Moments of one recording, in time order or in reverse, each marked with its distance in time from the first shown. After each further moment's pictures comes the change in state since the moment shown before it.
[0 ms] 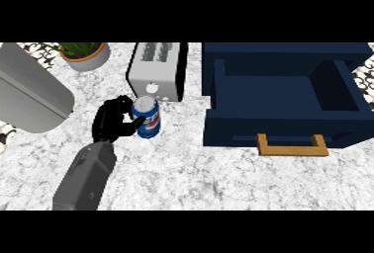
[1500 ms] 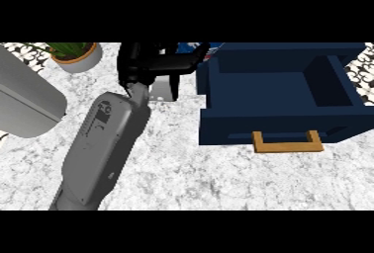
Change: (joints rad) left arm -0.285 -0.044 -0.399 -0.617 0.018 0.637 0.615; right arm -0.018 -0.002 0.063 -0.015 0.004 -0.047 0.012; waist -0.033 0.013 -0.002
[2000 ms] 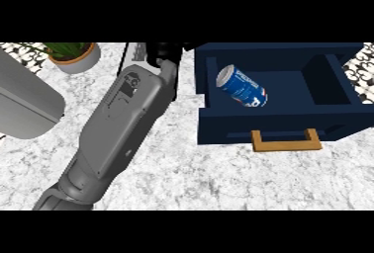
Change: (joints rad) left arm -0.237 0.000 -0.056 0.221 0.077 0.116 -0.041; right arm -0.049 -0.023 0.005 0.007 0.007 -0.028 0.024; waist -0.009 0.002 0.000
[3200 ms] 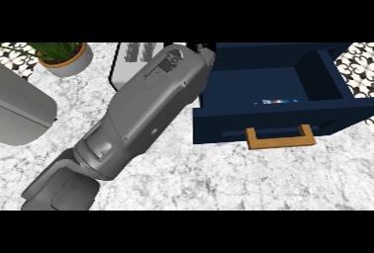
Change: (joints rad) left arm -0.301 0.000 -0.232 0.428 0.370 0.115 -0.181; right arm -0.038 -0.013 -0.010 -0.002 -0.013 0.001 0.029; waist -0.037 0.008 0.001
